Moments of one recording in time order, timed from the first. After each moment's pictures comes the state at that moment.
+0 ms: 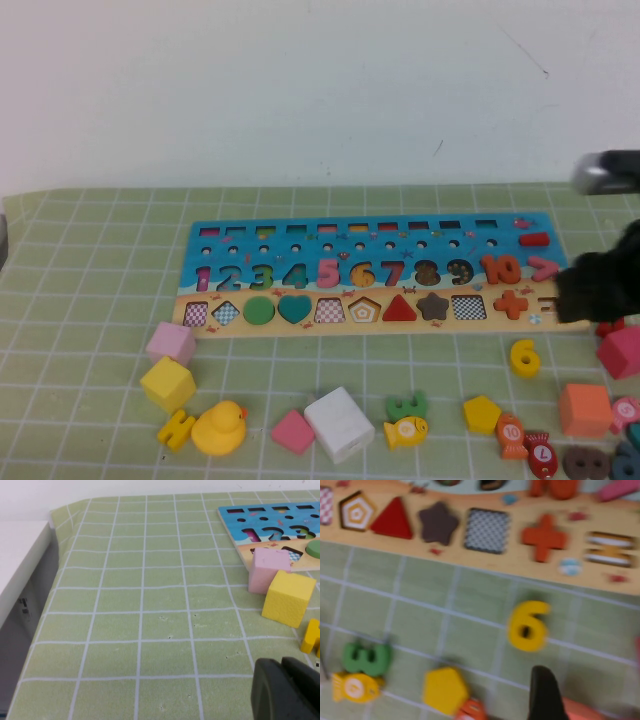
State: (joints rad) right arm 0.24 1.51 -1.09 0.21 0.78 -0.10; left arm -0.05 -0.01 0.02 -0.05 0.36 -0.02
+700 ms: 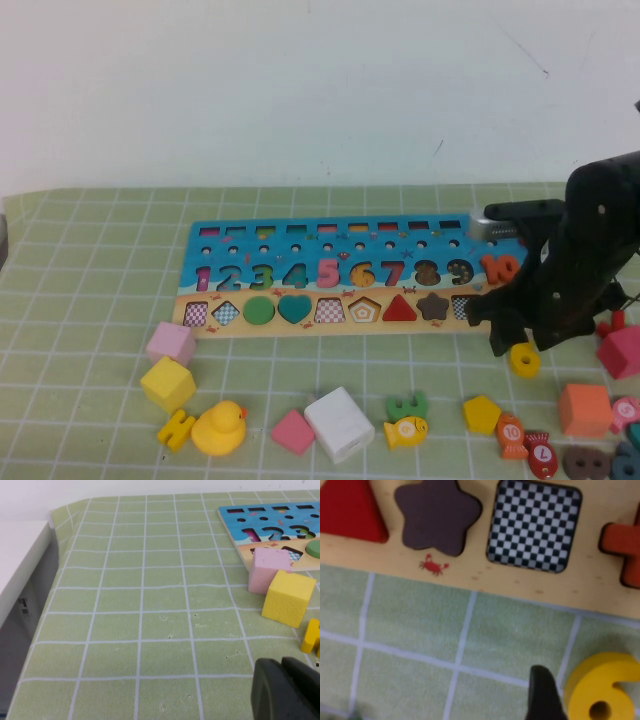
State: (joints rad) right arm 0.39 1.89 -1.31 0.03 0.85 0.16; left arm -0.05 -0.01 0.02 -0.05 0.36 -0.02
